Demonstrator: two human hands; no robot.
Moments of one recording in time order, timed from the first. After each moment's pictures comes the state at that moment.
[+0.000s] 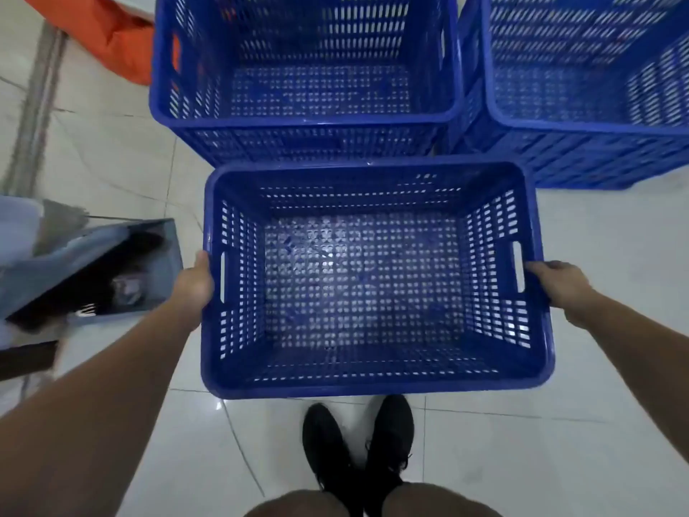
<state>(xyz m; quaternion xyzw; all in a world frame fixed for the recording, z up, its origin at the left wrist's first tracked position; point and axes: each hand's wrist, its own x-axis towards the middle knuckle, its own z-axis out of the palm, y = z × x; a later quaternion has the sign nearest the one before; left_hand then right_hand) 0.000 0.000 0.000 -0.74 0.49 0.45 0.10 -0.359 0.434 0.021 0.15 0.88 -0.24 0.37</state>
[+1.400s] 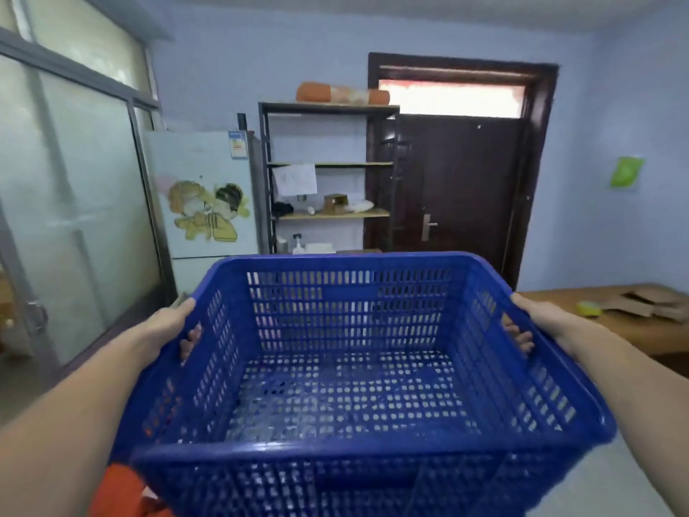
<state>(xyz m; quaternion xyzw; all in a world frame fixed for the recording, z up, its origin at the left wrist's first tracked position) -0.141 -0.052 0.943 -0.36 0.71 0.59 -0.13 -0.423 0.503 0.943 0.03 0.72 -0.65 0.23</state>
